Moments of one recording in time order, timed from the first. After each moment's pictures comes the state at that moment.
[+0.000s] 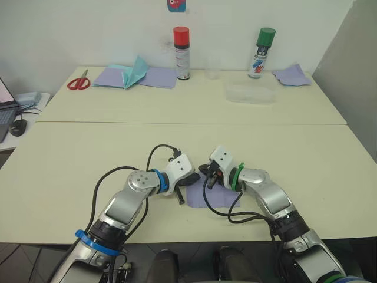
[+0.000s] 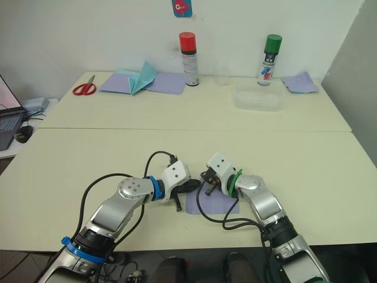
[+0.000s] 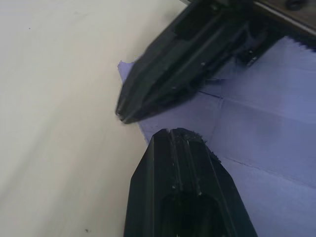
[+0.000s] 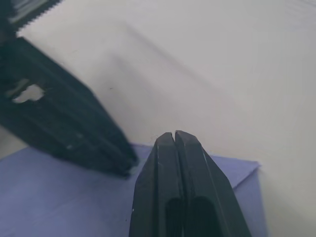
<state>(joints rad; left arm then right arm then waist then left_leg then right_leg) -0.36 0.49 -0.34 -0.08 -0.05 0.45 -0.82 -0.47 -0.22 0.32 0.13 0.06 0.47 0.61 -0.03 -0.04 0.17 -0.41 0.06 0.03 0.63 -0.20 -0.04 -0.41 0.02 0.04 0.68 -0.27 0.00</state>
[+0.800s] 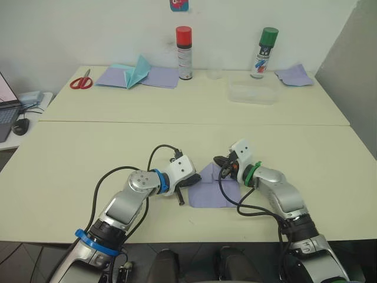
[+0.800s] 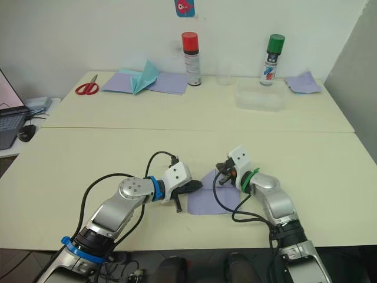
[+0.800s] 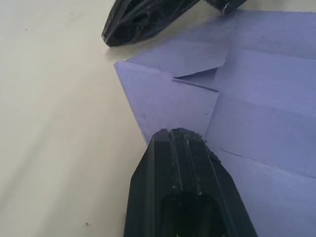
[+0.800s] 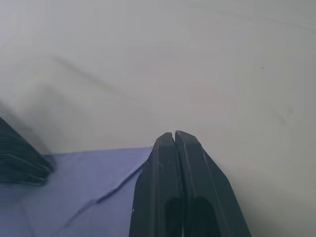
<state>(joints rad) -0.36 0.49 -0.35 -0.06 -0.05 0.41 -0.82 -0.41 -0.28 0.14 0.05 0.19 0.48 0.63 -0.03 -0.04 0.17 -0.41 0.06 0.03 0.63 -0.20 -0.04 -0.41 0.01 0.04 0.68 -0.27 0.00</state>
